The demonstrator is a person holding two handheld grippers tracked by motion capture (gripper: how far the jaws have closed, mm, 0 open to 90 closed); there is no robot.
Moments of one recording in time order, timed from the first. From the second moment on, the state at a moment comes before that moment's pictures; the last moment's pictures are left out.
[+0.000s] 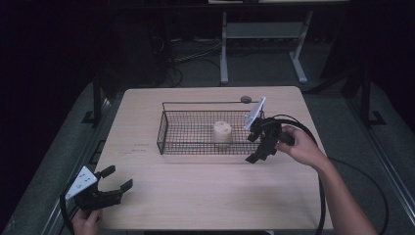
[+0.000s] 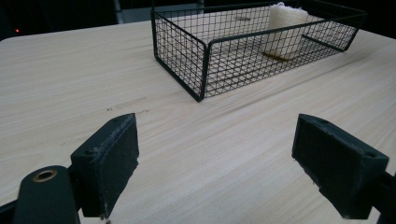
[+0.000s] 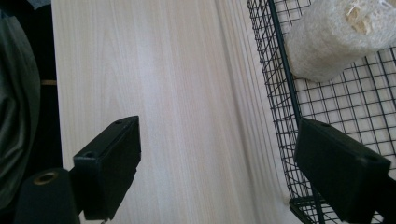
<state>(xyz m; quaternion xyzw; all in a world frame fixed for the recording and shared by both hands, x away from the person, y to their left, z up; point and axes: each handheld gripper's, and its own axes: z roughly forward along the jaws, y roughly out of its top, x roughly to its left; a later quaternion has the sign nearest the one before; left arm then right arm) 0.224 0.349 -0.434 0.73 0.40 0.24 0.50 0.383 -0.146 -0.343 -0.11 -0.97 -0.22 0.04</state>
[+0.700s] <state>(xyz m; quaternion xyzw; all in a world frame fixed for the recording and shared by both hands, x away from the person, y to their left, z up) 0.224 0.348 -0.434 0.73 0.40 0.24 0.50 0.362 -0.152 -0.358 -0.11 -0.97 -0.22 0.04</state>
